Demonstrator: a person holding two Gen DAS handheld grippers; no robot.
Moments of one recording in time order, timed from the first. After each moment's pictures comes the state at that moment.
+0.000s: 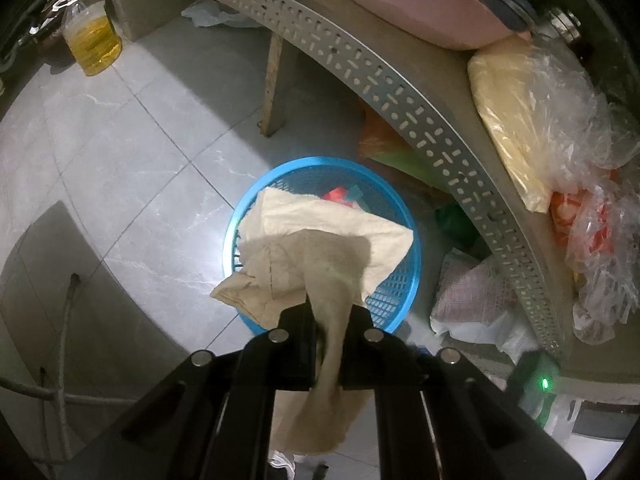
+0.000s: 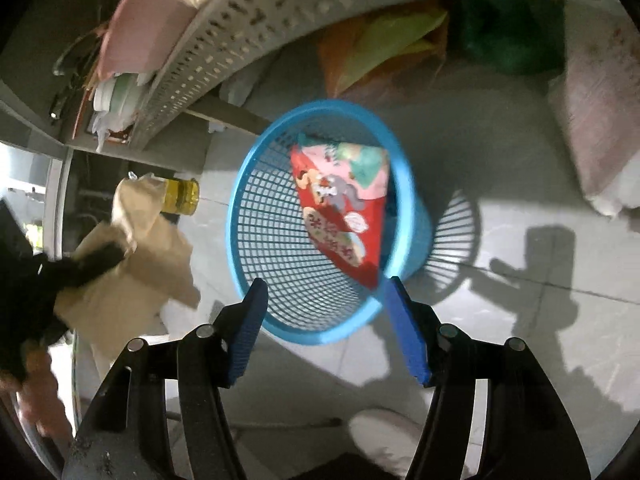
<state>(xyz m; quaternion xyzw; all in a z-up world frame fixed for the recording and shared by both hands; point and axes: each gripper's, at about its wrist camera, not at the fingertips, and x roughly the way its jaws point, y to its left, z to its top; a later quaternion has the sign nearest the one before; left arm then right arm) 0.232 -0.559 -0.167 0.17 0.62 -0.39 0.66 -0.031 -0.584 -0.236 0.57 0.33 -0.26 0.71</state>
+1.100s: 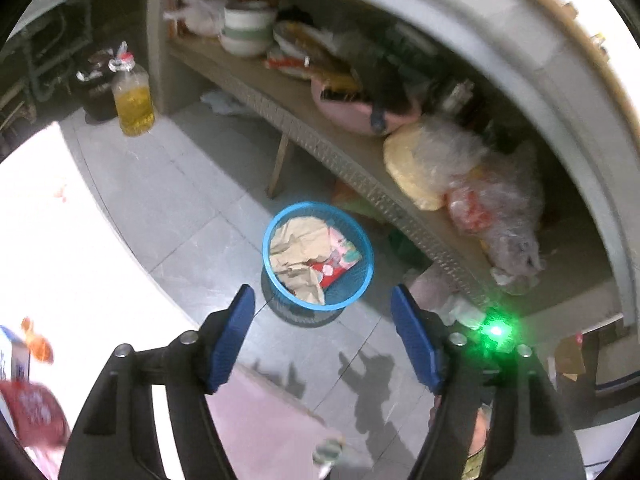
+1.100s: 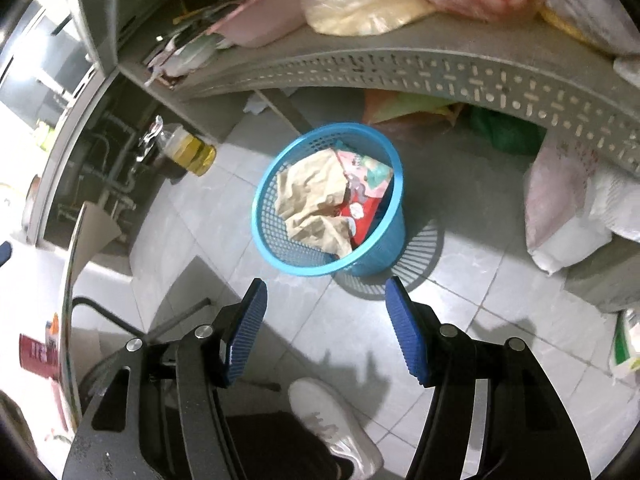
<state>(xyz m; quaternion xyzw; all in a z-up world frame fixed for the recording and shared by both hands) 0.157 -0.340 0.034 0.09 0.49 -0.46 0.73 -0.070 -0.520 -0.158 0.42 0.36 -0.25 0.79</state>
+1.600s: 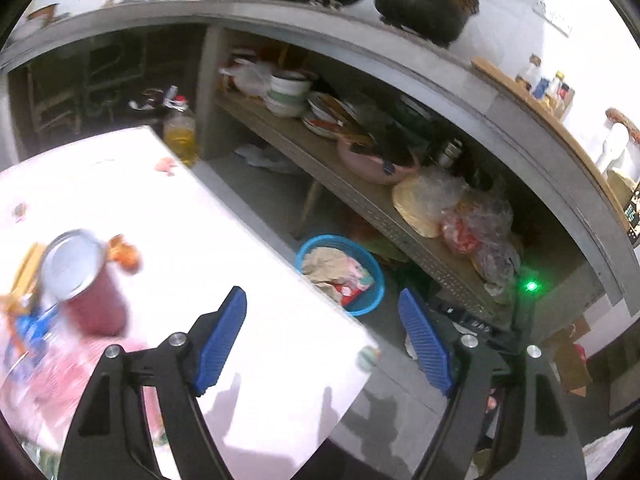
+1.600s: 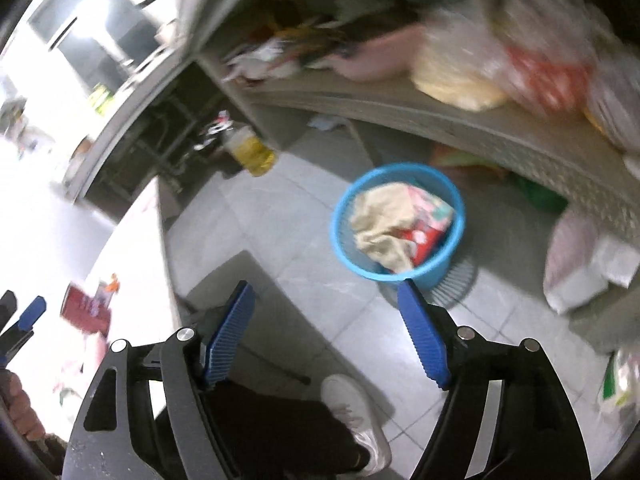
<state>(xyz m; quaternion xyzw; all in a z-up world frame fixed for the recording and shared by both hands) 0.099 -0.167 0.056 0.02 0.40 -0.44 0.81 -0.060 -0.452 -0.063 0.34 0.33 -0.18 0.86</state>
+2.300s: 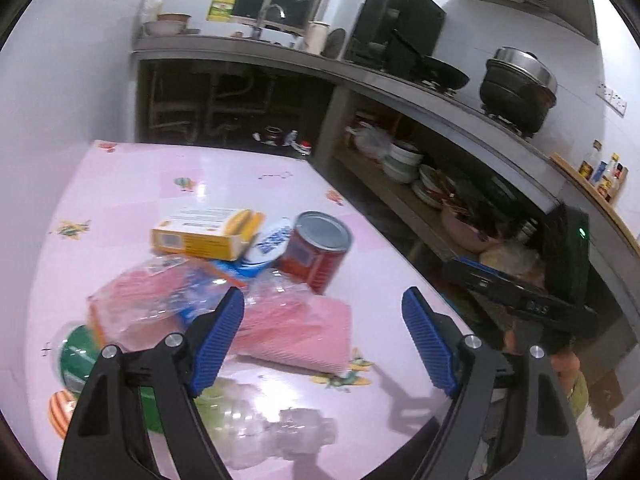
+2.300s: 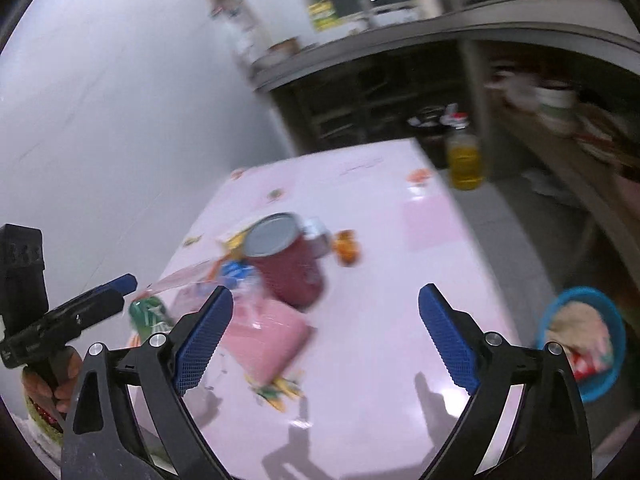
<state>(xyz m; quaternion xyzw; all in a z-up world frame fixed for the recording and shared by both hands) 0.091 0.023 0.052 -0.05 0.33 -0.28 0.90 0.092 -0.251 0.026 0.14 0.32 0.15 0.92</state>
